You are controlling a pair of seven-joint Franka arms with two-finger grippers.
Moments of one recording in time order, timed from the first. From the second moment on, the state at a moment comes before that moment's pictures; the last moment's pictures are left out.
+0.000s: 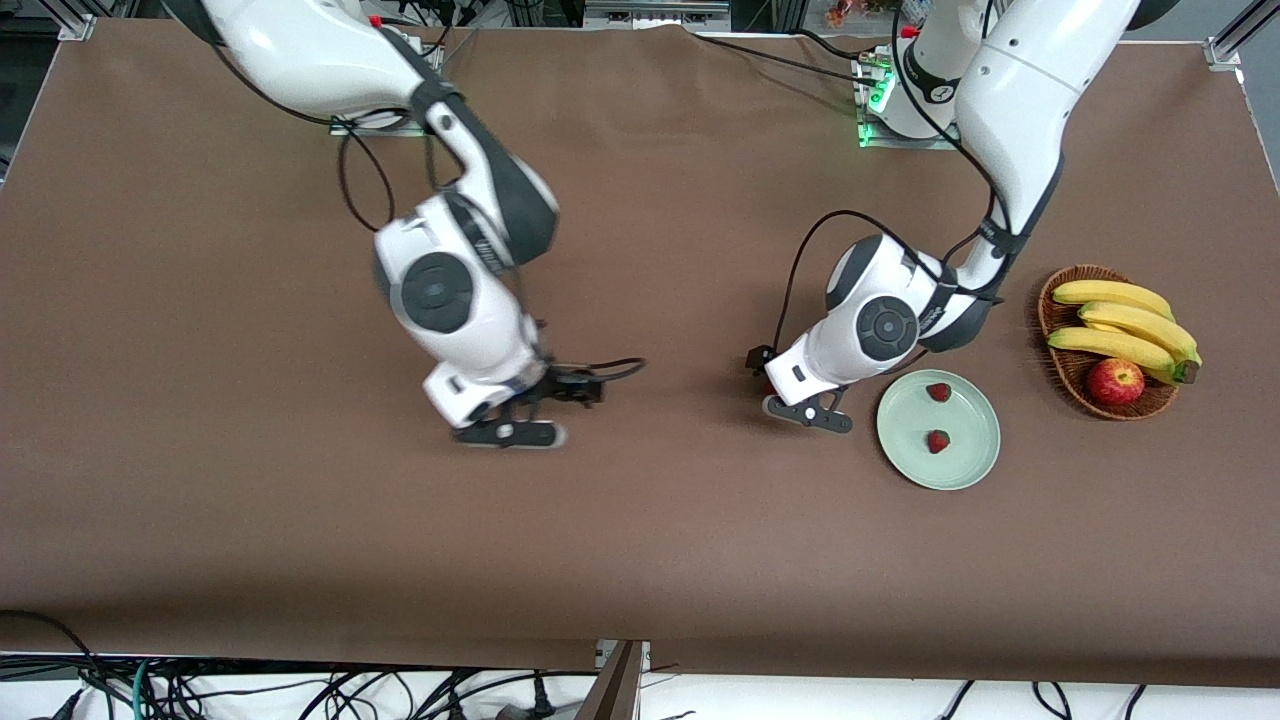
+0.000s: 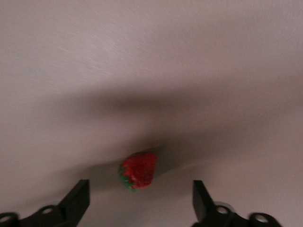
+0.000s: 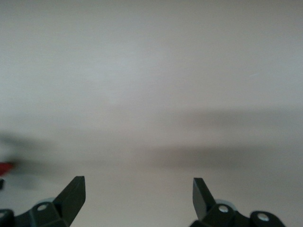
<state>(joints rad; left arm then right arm) -0.12 0.67 -0.35 -1.79 0.03 2.35 -0.19 0.32 0.70 0.23 -1.20 -0.06 1.95 0.52</state>
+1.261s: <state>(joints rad) 0.10 0.60 -0.30 -1.67 0.28 2.03 0.28 0.05 0.14 -0.04 -1.50 -0.06 1.50 -0.04</state>
